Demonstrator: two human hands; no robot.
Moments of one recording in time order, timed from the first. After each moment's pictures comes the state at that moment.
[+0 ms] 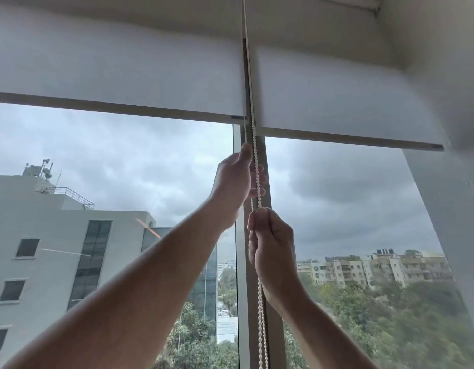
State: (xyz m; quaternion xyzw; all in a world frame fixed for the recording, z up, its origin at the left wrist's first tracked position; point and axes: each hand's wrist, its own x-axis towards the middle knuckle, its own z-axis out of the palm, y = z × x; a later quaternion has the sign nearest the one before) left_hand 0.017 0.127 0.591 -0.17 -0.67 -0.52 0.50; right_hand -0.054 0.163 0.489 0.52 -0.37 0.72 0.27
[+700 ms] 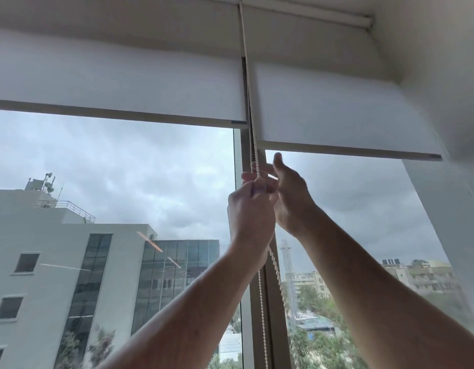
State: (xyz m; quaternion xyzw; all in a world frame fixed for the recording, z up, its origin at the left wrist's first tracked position) left_hand 0.007 0.157 0.556 -0.17 -0.59 -0.49 0.62; right_hand -0.045 0.208 0.597 0.52 -0.35 0.78 0.01
